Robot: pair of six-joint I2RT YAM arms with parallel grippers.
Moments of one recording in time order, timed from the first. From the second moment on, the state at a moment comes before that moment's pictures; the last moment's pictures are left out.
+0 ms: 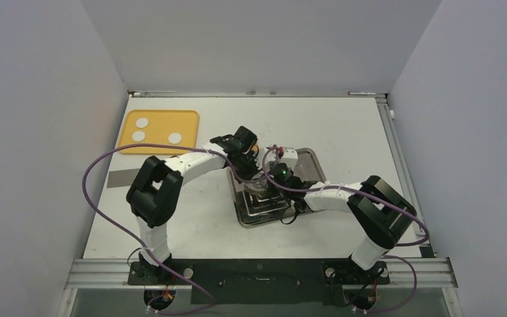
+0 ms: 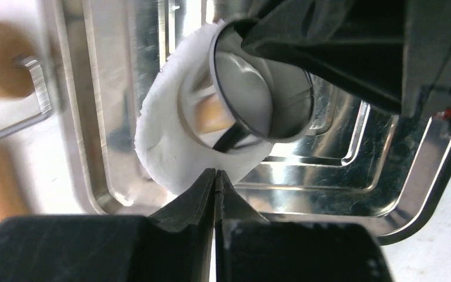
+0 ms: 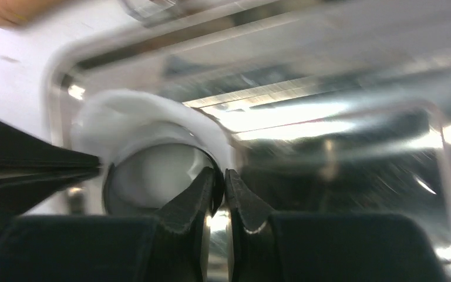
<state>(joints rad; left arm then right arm) -0.66 1.87 1.33 -0.59 0.27 0.54 0.80 1.69 0.76 0.27 0.32 0.67</state>
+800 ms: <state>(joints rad) -0.70 1.86 1.37 -0.79 0.32 0.54 0.83 1.59 0.80 -0.09 0.50 0.58</state>
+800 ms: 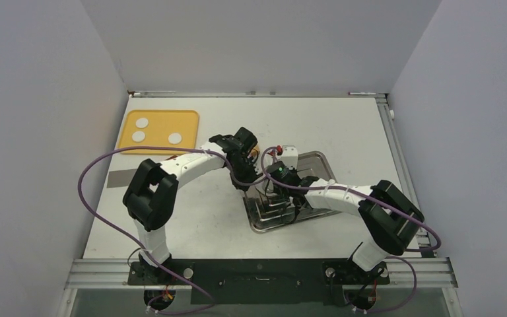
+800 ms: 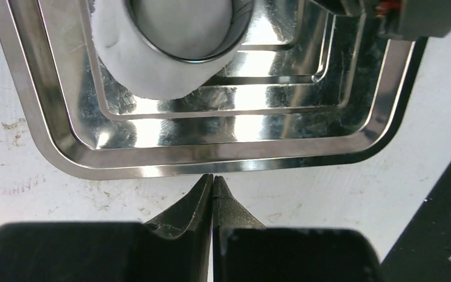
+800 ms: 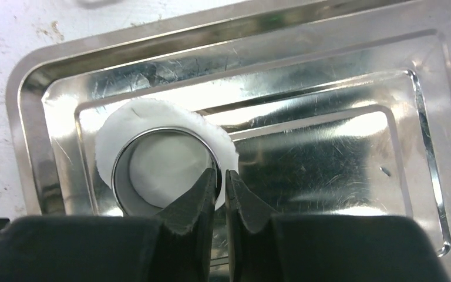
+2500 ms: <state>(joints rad) 0.30 1.82 1.20 -0.82 0.71 1.56 0.85 1.24 0.69 0.25 0.03 0.21</state>
